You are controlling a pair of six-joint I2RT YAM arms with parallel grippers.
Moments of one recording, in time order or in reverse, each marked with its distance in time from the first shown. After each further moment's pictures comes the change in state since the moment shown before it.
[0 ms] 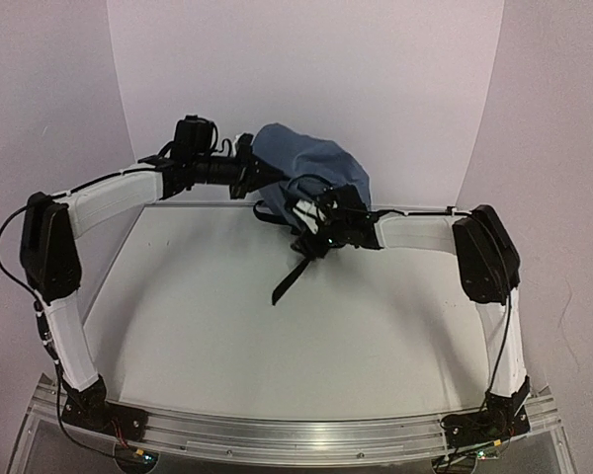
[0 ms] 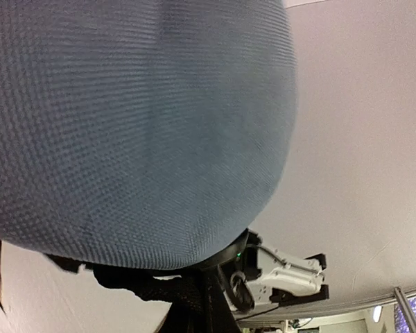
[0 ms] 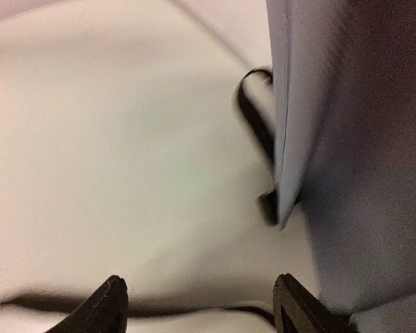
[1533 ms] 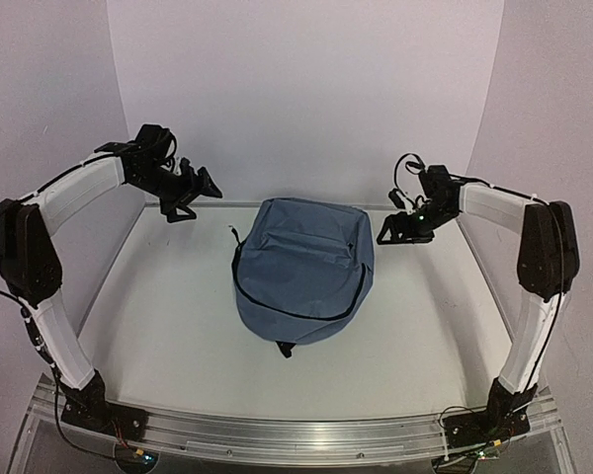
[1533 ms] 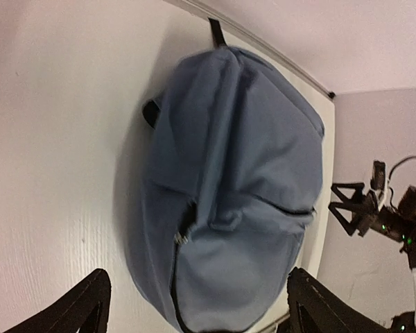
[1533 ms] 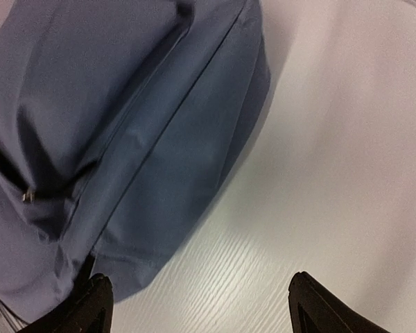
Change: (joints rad) left arm 0.187 -0.150 -0.025 -0.706 -0.351 0.361; right arm -0.433 -0.301 -0.147 -0.640 -0.264 0.352
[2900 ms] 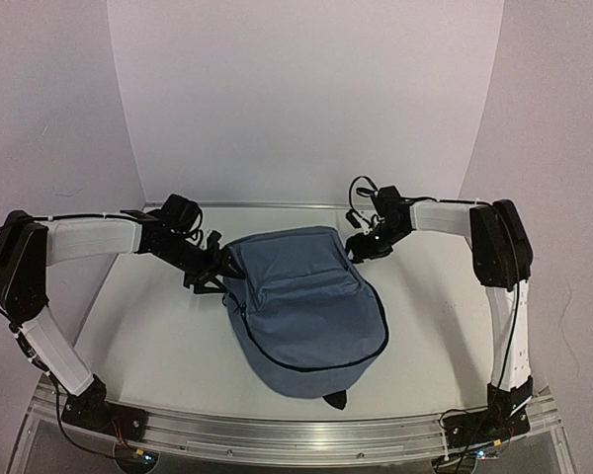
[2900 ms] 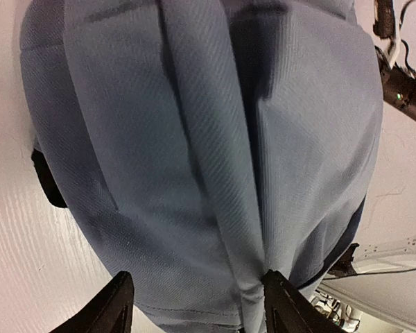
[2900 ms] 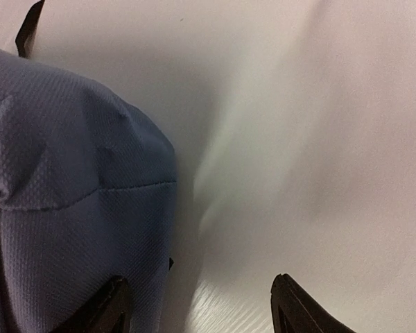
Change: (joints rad) left arm -0.169 -0.084 -0.573 0.362 0.132 -0.081; right arm 0.173 0.326 0.170 0.168 0.084 0.020
